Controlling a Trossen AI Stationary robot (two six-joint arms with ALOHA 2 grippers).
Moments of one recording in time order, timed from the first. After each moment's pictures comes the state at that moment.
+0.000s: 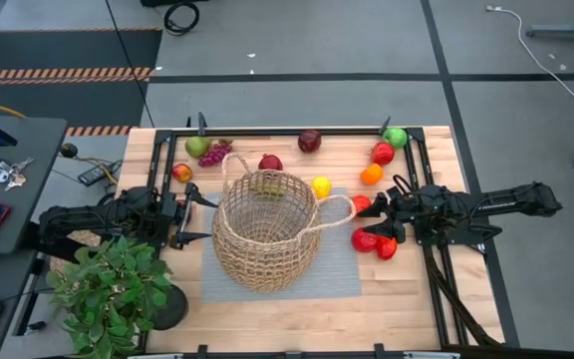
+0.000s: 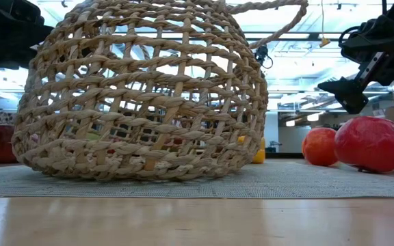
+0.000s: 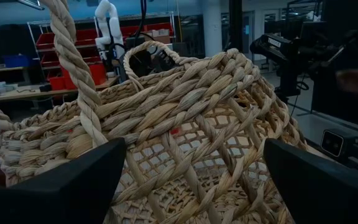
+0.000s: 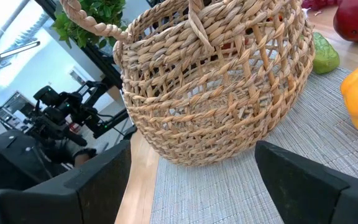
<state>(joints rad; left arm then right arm) 0.07 0.01 0.01 0.06 0.23 0.09 0.02 0.28 0.01 0.16 -0.13 0.63</state>
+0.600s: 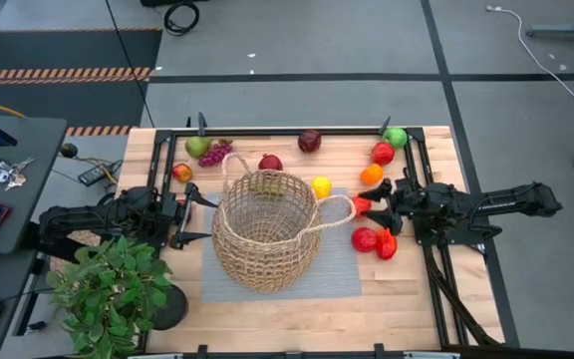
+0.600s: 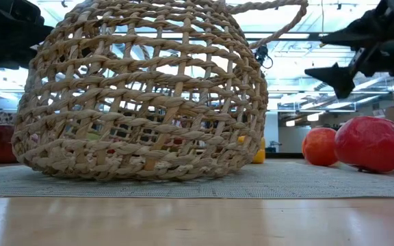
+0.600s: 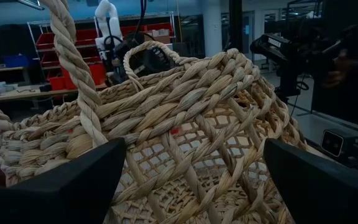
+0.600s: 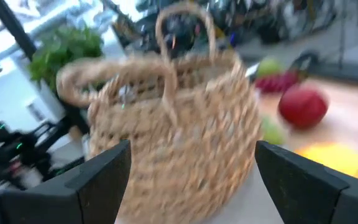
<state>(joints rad) 0.07 0.01 0.01 0.06 0.23 0.09 0.02 0.28 0.01 0.33 0.12 0.43</state>
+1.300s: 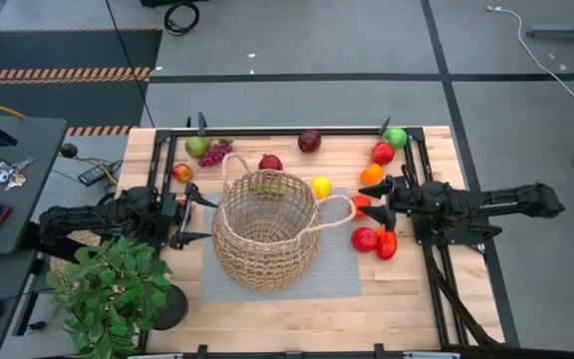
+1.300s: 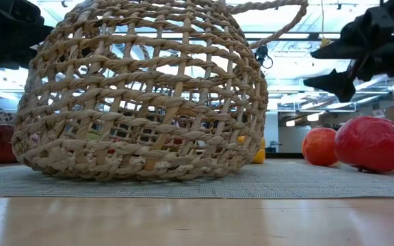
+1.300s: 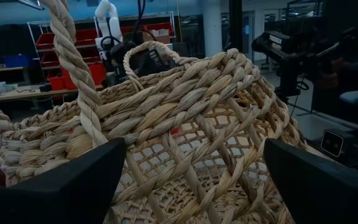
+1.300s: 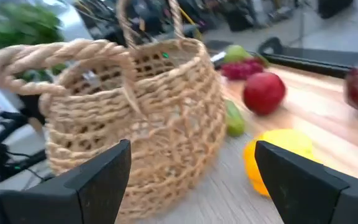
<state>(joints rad) 0.07 0.01 0.01 0.06 0.23 0.09 -0.01 0.32 0.08 0.14 0.18 0.44</state>
